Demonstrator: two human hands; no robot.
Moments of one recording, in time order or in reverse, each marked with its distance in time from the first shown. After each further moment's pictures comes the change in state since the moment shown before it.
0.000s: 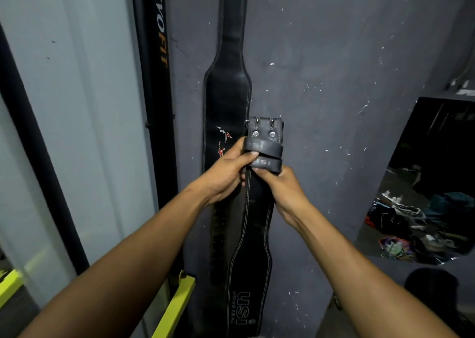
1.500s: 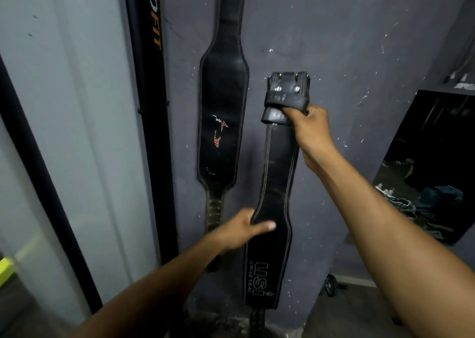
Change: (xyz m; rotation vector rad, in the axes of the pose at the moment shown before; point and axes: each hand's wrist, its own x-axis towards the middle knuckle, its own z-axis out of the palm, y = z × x) left_hand -0.039 -0.175 0.000 0.434 -0.067 -0.459; right_hand 0.056 -0.075 -0.030 -0.229 0.261 -0.201
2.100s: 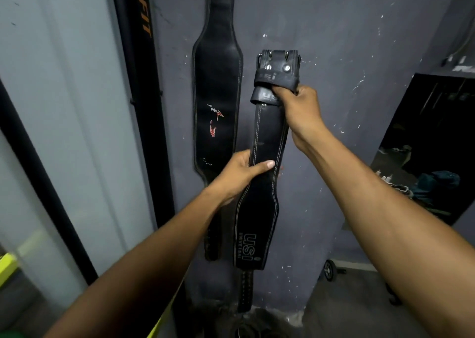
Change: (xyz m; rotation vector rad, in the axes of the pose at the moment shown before) left_hand -0.032 0.124 -0.020 -0.381 0.112 0.307; right_hand -0.004 -0.013 0.008 0.060 -0.034 0.007
